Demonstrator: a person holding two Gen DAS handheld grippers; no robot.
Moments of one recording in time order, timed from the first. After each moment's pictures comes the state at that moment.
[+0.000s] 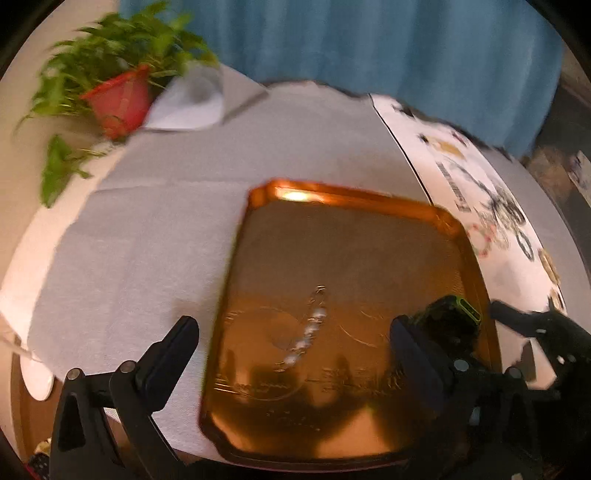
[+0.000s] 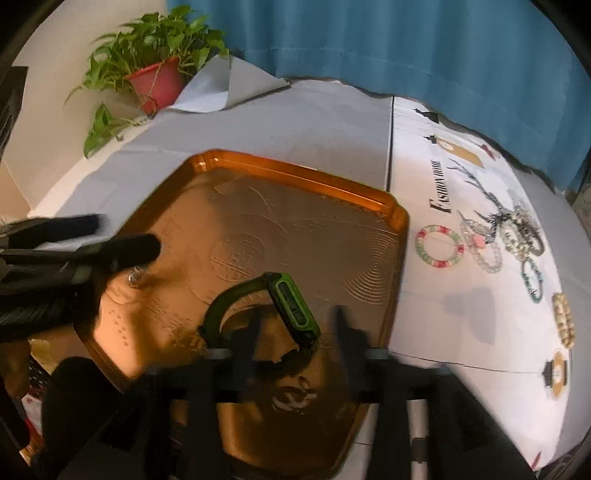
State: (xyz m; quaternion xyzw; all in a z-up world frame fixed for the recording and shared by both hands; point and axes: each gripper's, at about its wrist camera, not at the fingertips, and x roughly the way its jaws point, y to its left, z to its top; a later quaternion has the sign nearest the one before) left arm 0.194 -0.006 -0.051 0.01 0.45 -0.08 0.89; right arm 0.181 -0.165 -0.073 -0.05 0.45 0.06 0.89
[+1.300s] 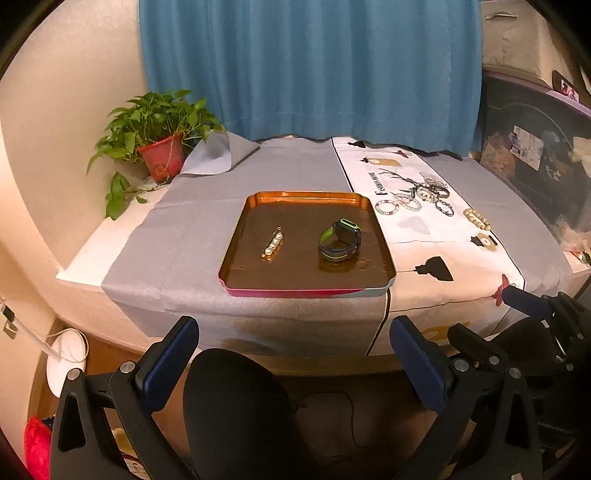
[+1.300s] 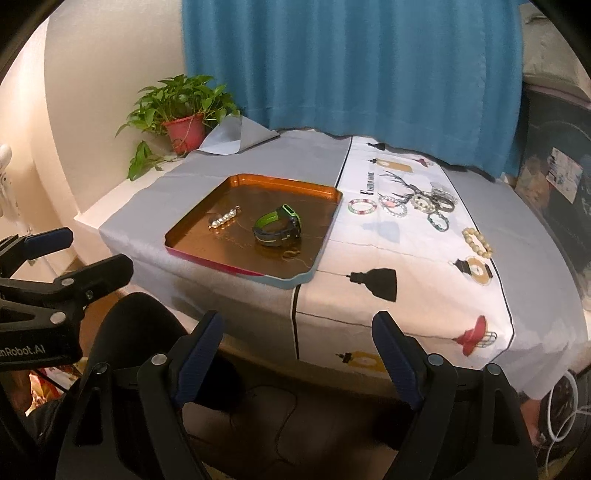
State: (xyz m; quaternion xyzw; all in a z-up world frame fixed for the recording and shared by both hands) left arm -0.041 -0.033 0.027 0.06 0.37 -0.08 0.93; right arm -0.053 -0.202 0.000 -0.01 0.37 0.04 0.93
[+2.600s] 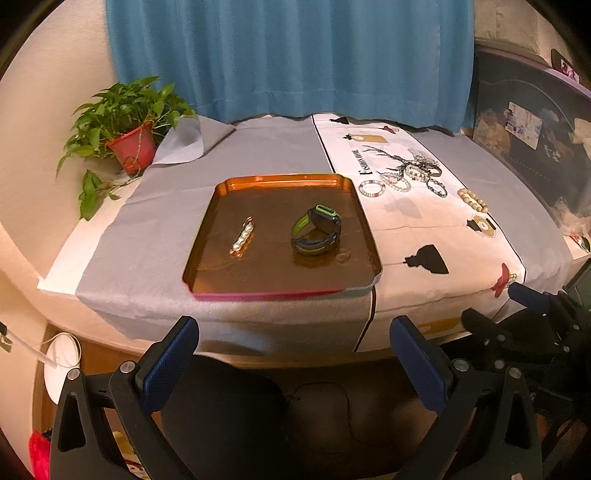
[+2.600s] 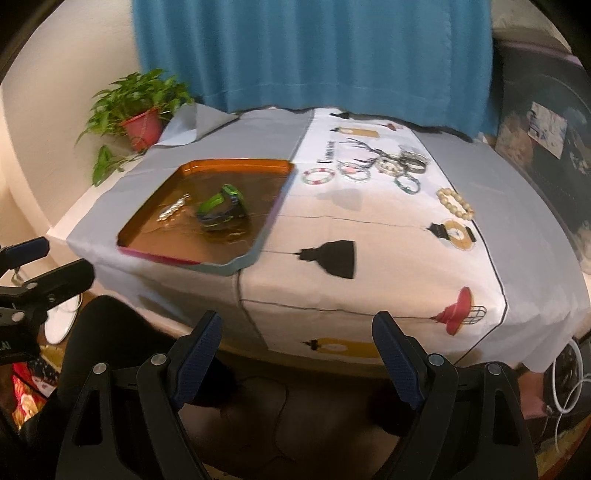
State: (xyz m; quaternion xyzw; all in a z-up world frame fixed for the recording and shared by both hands) left arm -0.001 -0.071 0.010 0.07 0.41 -0.10 0.90; right arm -0.020 -0.265 -0.029 0.03 0.41 -0.01 0.91
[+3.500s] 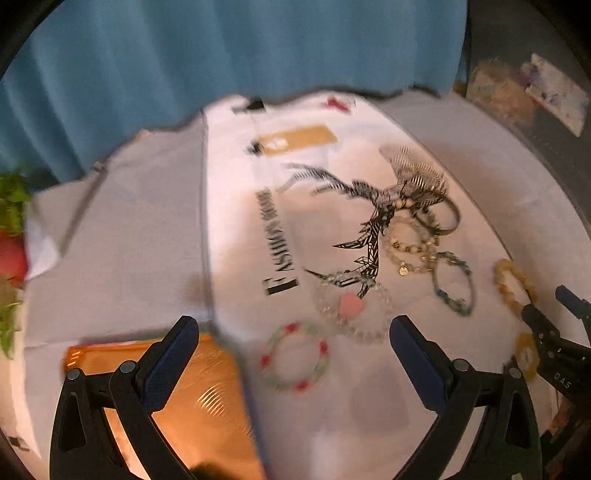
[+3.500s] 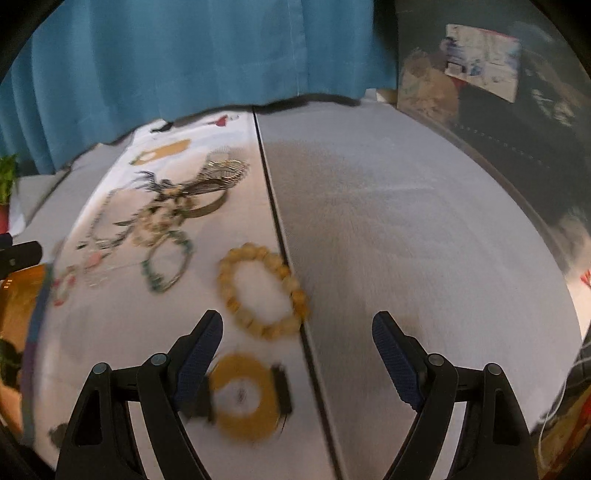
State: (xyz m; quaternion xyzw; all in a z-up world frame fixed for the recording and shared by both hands) left arm 0.295 -0.291 -0.055 0.16 0.49 -0.19 0.84; right arm 0.169 -0.515 -0.087 0.08 0.43 -0.18 0.88
